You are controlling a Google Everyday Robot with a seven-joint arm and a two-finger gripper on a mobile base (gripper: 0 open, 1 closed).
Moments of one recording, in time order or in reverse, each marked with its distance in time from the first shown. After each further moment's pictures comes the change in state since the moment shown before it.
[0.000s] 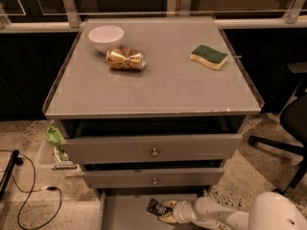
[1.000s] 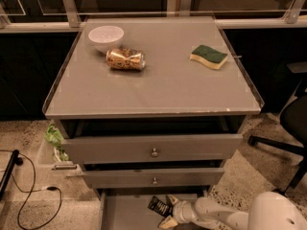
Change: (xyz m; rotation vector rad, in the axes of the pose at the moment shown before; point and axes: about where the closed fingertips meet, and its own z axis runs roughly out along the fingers) arm 0.000 0.000 0.000 0.000 0.000 0.000
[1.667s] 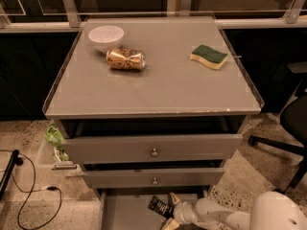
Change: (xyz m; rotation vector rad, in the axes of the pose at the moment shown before) arm 0.004 0.003 -0.007 0.010 0.018 -0.028
